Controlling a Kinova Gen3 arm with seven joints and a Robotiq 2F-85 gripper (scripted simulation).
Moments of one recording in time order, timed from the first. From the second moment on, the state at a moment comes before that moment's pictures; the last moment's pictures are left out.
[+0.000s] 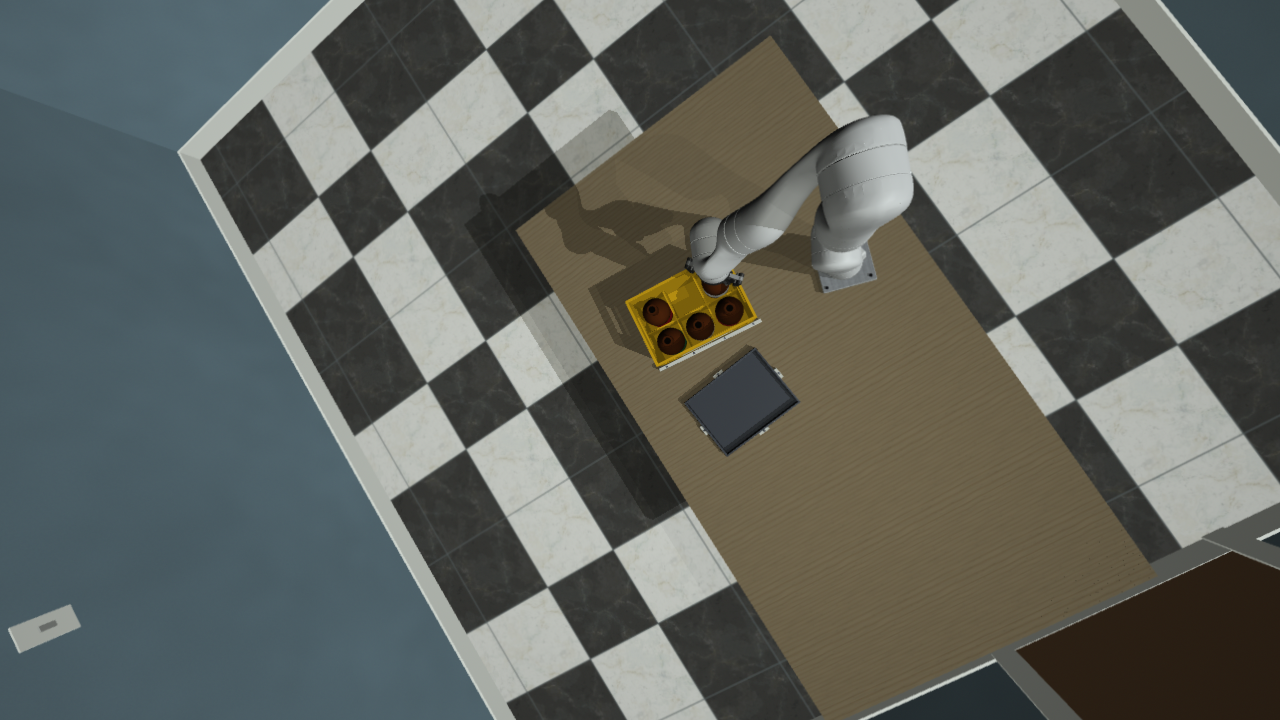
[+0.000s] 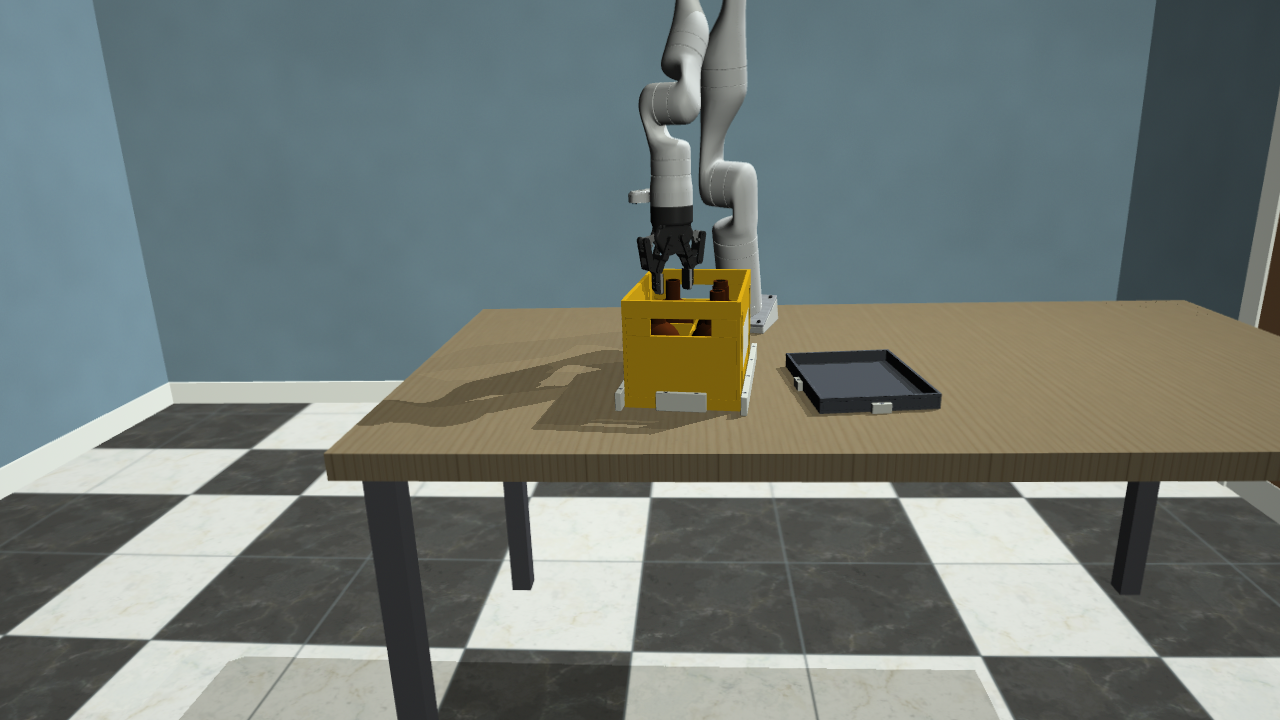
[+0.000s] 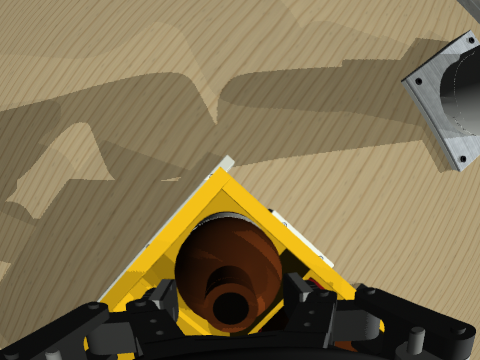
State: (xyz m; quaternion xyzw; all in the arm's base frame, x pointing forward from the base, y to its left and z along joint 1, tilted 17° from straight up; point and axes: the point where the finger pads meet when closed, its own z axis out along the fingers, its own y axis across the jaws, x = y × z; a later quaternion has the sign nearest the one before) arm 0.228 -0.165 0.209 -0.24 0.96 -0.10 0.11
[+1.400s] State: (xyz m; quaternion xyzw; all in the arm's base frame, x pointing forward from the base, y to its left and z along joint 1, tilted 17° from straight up) arm 0.228 -0.165 0.210 -0.24 0.96 -0.10 0.11
